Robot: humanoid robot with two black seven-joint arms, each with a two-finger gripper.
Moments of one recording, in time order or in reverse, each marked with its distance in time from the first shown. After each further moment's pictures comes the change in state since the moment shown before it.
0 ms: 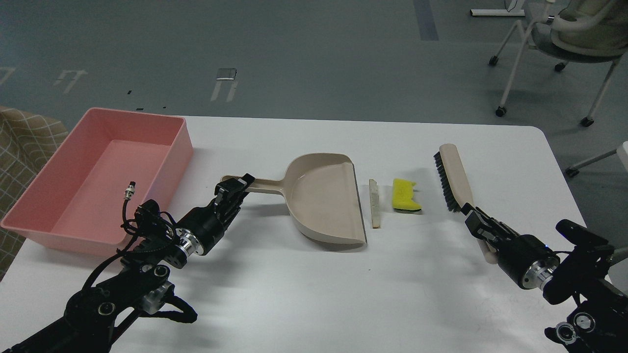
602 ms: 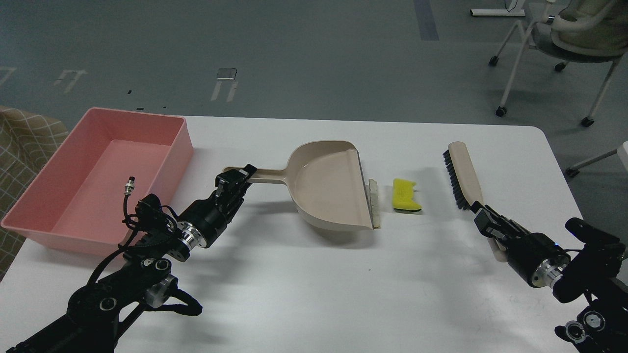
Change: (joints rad) left arm -0.001 -0.011 -0.055 -0.019 -0.003 -0.014 -0.001; right arm 0.012 -0.040 0.005 -0.016 0.000 -0.012 0.002
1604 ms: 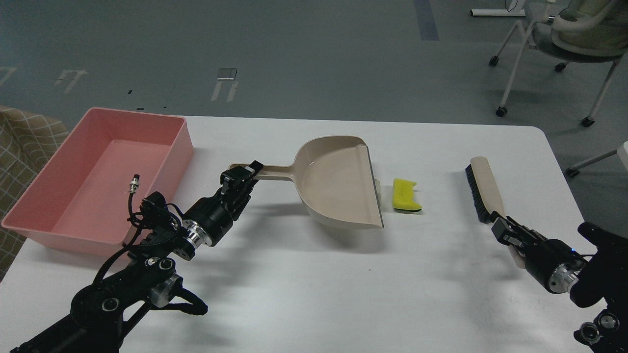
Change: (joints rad) left arm 0.002 -0.021 -0.001 -0.038 -0.005 -0.006 -0.003; right arm 0.006 -0.055 0.000 -0.081 -0.008 0.015 -0.014
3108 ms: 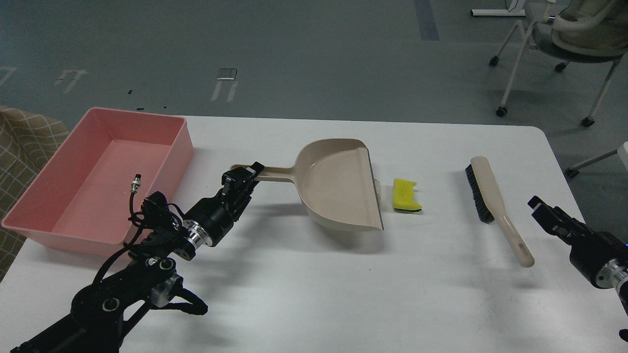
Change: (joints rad) left arm -0.002 0.000 0.000 -0.004 0.008 -0.001 0.014; right arm -0.073 -0.073 0.148 0.025 0.080 -0.005 0.066
